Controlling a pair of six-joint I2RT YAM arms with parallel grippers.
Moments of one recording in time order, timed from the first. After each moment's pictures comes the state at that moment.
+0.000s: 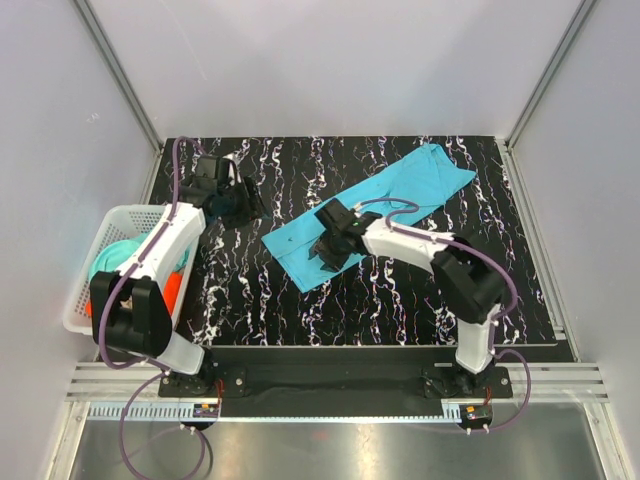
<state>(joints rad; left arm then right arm) -0.19 1.50 1.23 -0.63 0.19 -0.49 0.77 1.88 1.29 -0.45 0.02 1.37</state>
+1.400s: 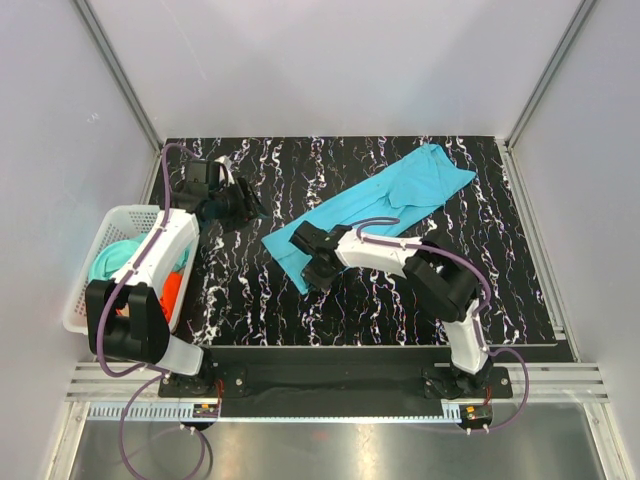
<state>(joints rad) -0.14 1.46 1.17 -0.57 0.29 -0.54 0.93 2.05 1.45 -0.70 0.09 1.58</state>
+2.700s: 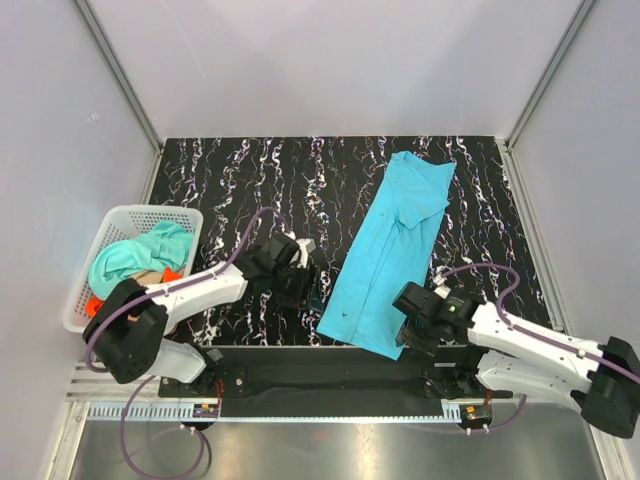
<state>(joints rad) -0.72 1.37 0.73 -0.36 0.34 -0.58 0.94 0.90 0.57 -0.99 0.11 1.45</state>
